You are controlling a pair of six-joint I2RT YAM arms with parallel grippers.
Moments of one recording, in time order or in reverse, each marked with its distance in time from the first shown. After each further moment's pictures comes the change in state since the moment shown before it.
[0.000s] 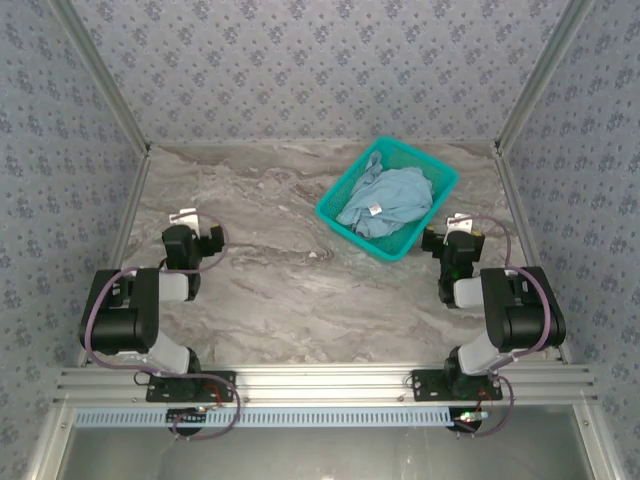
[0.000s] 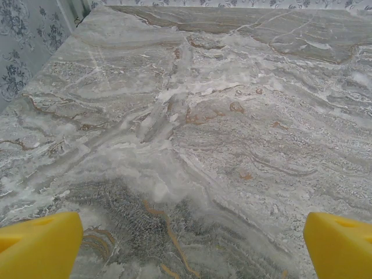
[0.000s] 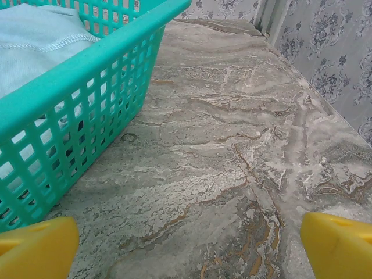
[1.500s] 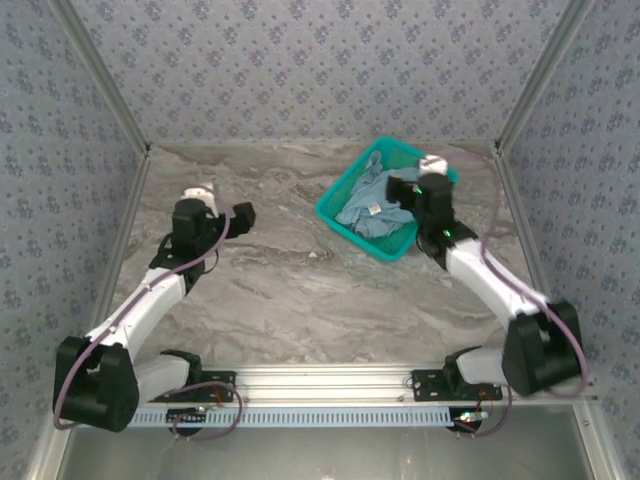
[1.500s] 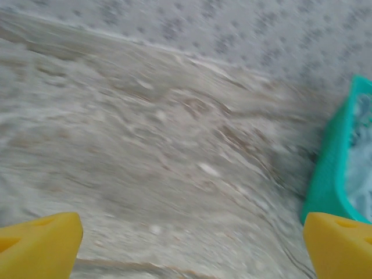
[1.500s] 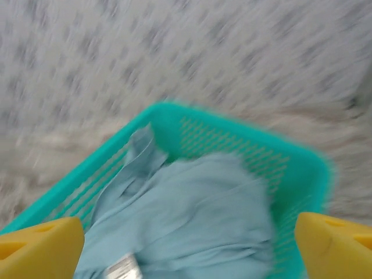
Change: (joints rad) left arm -0.278 -0.394 0.287 -0.692 0.135 -0.346; right arm 0.314 -0.141 0.642 -0.841 0.020 0.211
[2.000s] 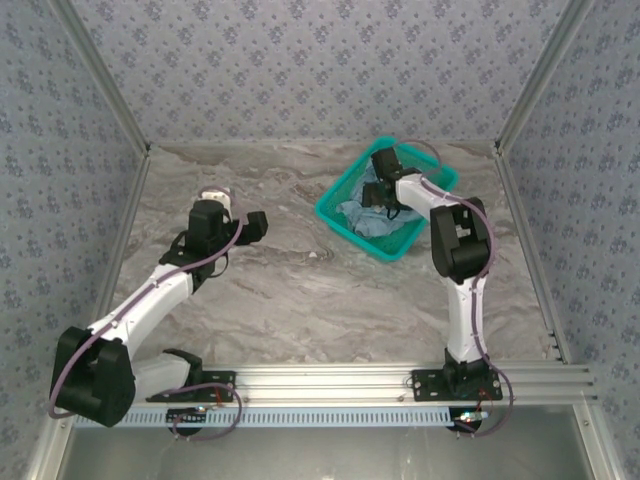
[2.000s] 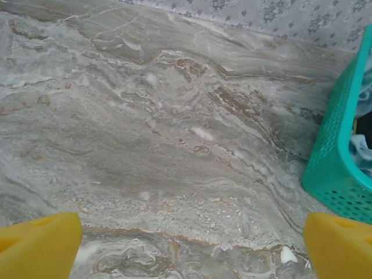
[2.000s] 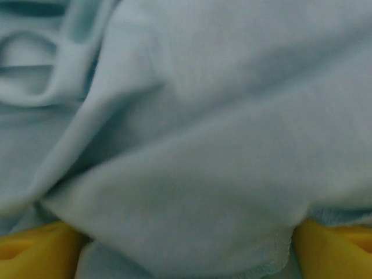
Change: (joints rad) left arm -0.081 0.030 0.029 -0.108 -0.071 -0.003; right arm -0.047 0.792 0.687 -0.555 -0.109 0.124
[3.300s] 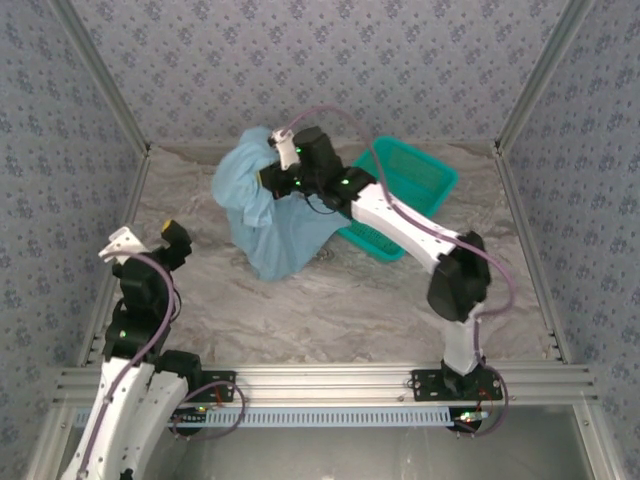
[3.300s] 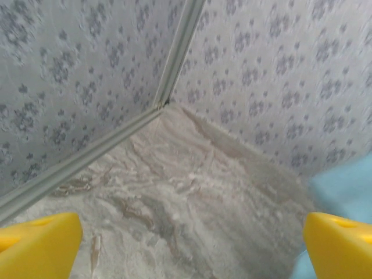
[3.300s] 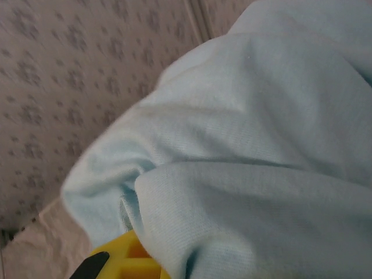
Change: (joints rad) left arm 0.151 -0.728 -0.119 -0.292 -0.499 -0.132; right arm 0.464 -0.222 0.209 0.205 -0.426 -0.089
